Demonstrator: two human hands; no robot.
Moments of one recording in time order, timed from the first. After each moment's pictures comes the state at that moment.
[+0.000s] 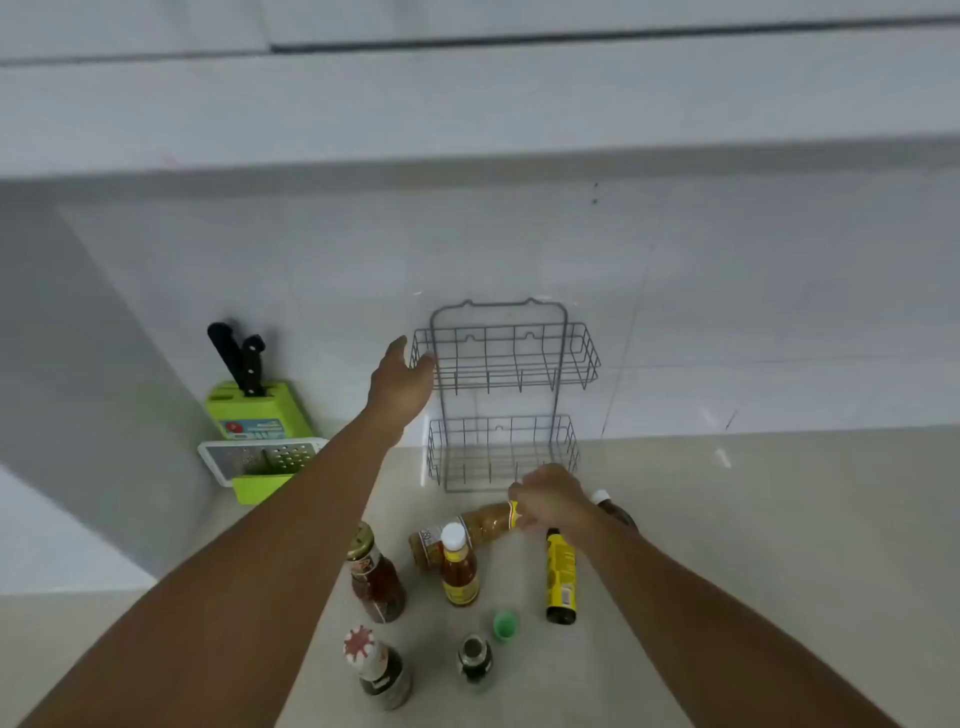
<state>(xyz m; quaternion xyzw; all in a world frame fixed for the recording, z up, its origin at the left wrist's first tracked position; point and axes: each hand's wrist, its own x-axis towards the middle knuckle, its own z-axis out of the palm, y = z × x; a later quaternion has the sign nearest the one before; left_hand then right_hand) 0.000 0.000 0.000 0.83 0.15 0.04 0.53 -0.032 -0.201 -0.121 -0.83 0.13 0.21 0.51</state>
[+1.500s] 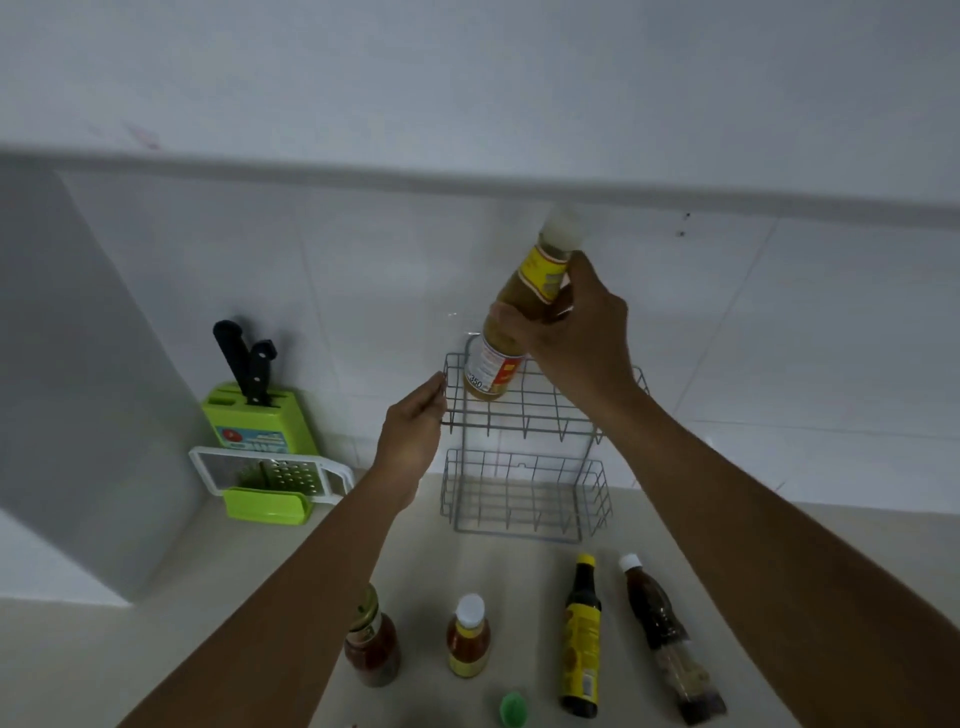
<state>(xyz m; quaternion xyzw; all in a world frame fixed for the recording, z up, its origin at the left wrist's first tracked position) 0.033 0.026 -0.054 0.68 0.16 0.07 0.71 0.051 -0.145 0.079 -0.82 -0.15 -0.20 0.51</state>
